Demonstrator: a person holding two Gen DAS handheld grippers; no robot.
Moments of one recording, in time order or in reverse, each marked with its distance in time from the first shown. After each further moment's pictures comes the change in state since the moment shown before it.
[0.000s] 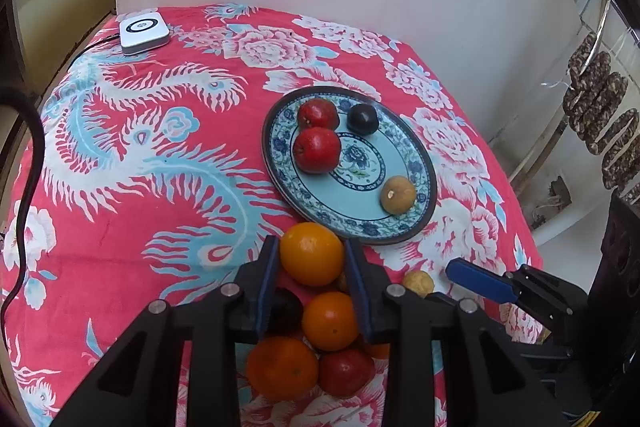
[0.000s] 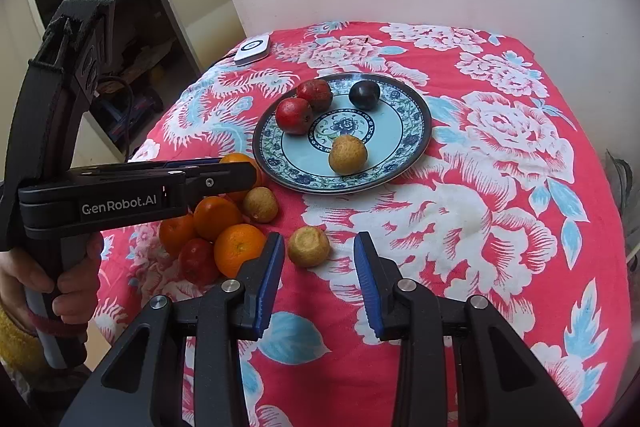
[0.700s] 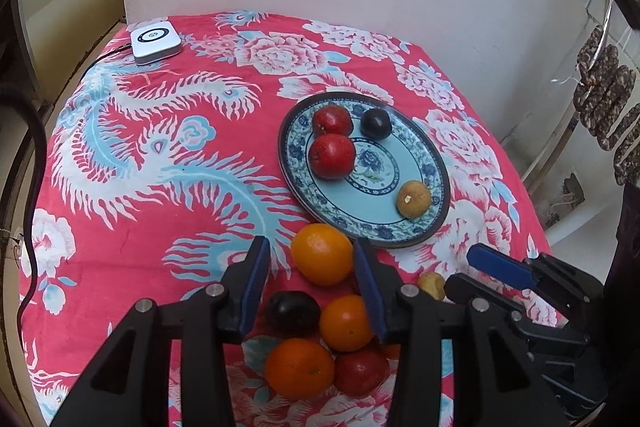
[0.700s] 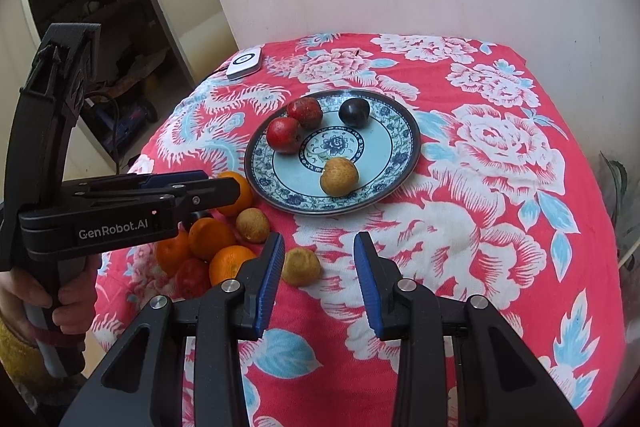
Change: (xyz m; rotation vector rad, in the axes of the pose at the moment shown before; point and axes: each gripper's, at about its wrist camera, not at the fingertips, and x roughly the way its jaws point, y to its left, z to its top) left arm -0.003 0.001 0.002 0.018 -0.008 0.052; right arm -0.004 -0.003 0.007 0.015 -0.021 -0.024
